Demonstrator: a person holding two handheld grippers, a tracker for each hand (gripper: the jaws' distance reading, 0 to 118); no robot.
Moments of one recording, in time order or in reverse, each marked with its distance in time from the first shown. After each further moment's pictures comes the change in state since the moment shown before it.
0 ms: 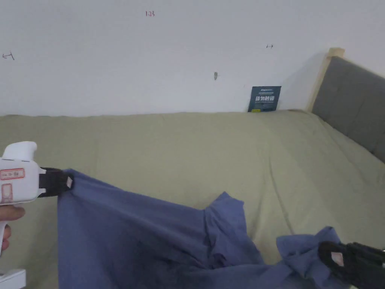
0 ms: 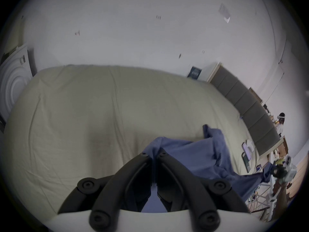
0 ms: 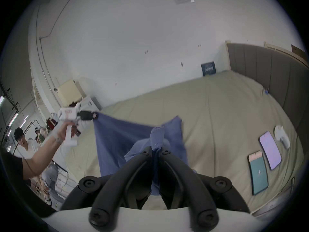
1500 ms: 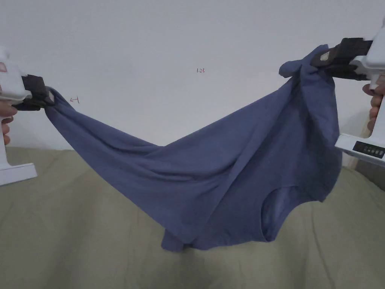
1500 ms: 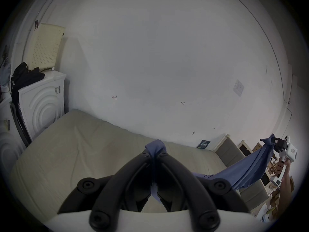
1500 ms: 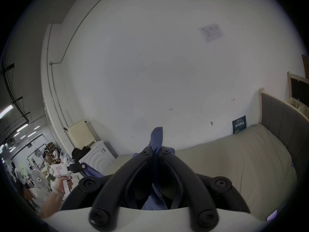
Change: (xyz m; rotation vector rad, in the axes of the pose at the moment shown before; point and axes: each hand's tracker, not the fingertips) left arm -0.076 0.194 0.126 0.364 0.145 0.203; right arm -0.110 0.357 -0.135 0.265 0.145 -0.002
